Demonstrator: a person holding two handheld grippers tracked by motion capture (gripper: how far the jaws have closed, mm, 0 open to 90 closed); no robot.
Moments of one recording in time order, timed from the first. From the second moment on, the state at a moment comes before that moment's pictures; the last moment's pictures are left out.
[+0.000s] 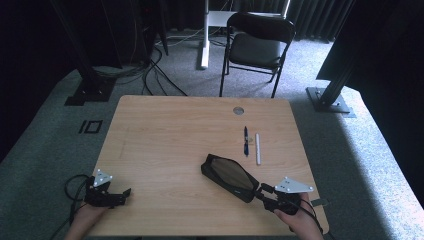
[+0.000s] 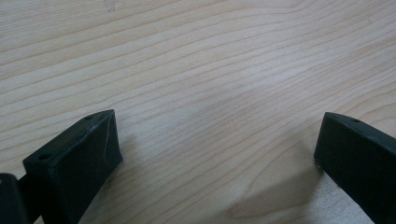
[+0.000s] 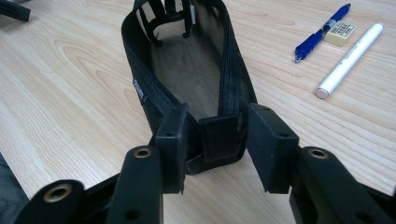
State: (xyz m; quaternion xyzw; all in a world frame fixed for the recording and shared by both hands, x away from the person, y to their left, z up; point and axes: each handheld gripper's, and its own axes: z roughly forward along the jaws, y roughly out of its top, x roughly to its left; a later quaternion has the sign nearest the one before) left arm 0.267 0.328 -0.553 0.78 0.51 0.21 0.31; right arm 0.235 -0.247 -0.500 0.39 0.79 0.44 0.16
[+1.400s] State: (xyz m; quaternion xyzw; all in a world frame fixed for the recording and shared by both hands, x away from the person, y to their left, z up) left arm 0.267 0.328 -0.553 0.78 0.51 0.21 0.31; right arm 0.321 -0.240 -0.483 0.47 0.72 0.45 0.26
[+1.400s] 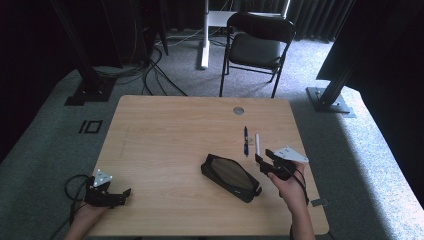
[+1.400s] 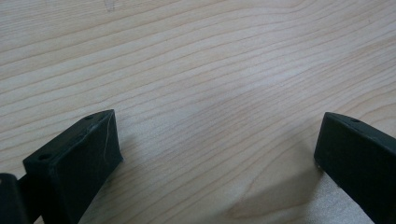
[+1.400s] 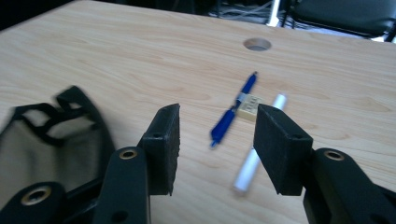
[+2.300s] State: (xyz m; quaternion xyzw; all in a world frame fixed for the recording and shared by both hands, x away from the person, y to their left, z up) left arm 0.267 0.328 -0.553 0.78 0.51 0.21 0.31; right arm 0.395 -0.238 -0.519 0.55 0.70 0.38 0.25
